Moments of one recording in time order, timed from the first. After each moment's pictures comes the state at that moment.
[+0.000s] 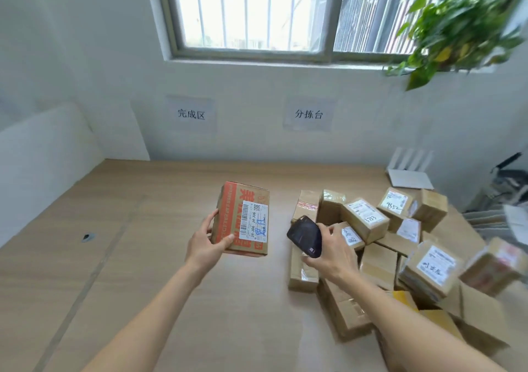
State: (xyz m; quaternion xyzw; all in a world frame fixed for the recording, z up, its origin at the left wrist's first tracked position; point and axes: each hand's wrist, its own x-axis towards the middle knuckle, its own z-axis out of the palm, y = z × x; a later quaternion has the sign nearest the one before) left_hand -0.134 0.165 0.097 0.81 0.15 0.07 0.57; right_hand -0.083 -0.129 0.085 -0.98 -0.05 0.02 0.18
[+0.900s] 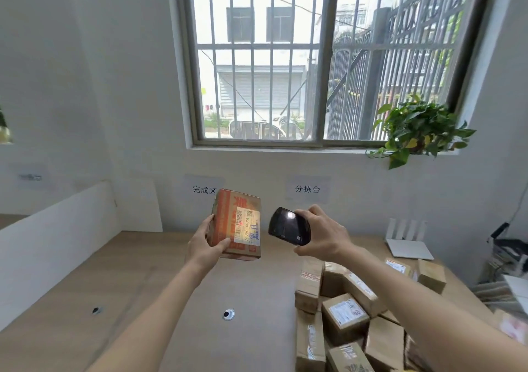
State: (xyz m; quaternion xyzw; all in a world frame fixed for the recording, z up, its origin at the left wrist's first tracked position) left_hand -0.128 0.182 0.270 0.82 0.11 0.21 0.53; right_hand -0.073 -0.103 0.322 -0.96 -0.22 -0.10 0.17
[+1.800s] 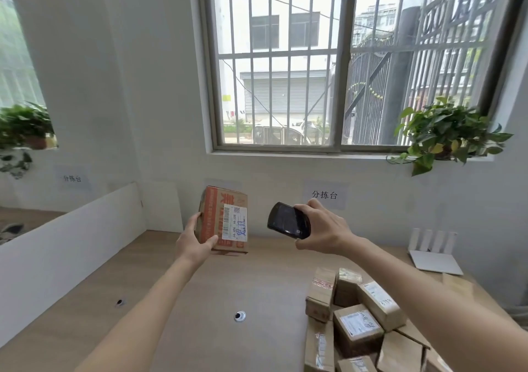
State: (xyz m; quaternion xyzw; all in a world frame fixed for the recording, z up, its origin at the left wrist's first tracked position) left_hand -0.153 0.188 0.294 0.82 0.19 0.26 0.47; right_hand -0.066 -0.110 0.351 -0.93 -0.30 -0.10 0.18
